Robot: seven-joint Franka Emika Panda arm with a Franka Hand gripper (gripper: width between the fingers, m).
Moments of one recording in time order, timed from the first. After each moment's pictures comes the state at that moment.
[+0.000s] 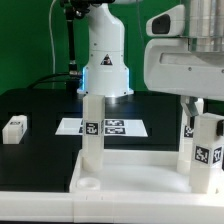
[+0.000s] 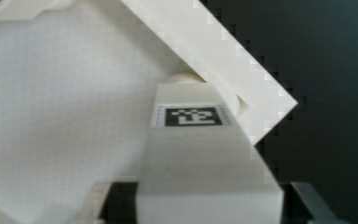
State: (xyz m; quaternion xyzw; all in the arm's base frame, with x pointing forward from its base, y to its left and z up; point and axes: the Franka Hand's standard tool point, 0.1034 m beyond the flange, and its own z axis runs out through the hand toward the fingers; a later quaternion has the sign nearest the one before) arm 0.661 0.097 0.111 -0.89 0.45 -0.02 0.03
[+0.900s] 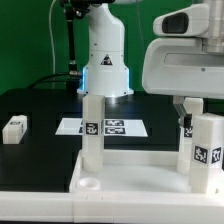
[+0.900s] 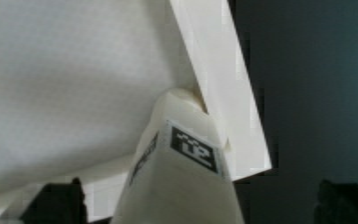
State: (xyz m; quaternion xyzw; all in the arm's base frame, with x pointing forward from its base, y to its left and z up) arm 0.655 0.109 0.110 -0.99 0.12 -0.02 0.01
